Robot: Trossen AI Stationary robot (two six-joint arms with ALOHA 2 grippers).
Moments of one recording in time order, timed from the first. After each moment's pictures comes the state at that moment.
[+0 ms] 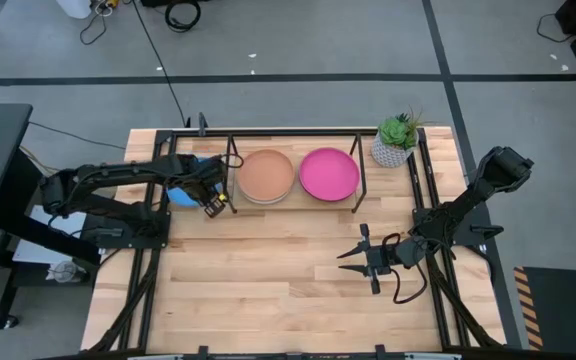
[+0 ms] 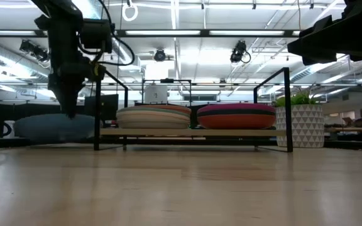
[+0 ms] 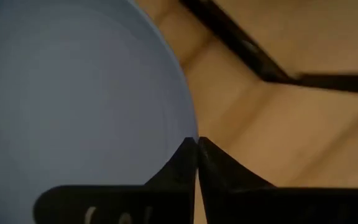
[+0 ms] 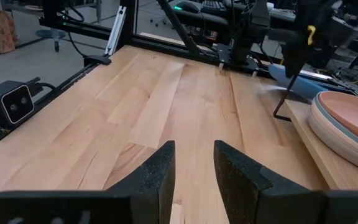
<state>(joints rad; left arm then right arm) 0.38 1.23 0.76 -0.90 -0.08 -0.33 0.65 1.32 0.30 0.77 0.54 -0.05</state>
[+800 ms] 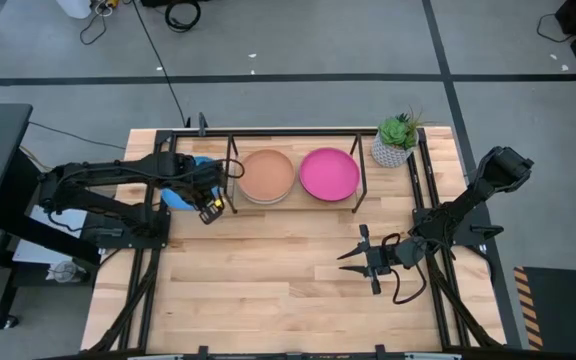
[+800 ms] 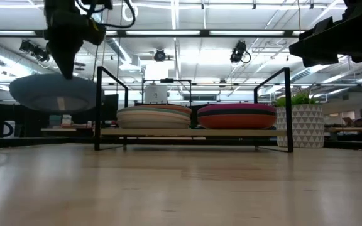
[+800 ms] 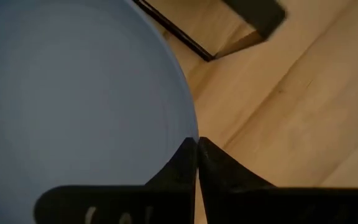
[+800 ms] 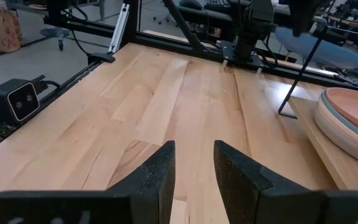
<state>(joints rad) 0.16 1.20 1.05 -1.22 -0.10 -0.49 0.65 1.32 0.30 0.75 0.53 -0.04</state>
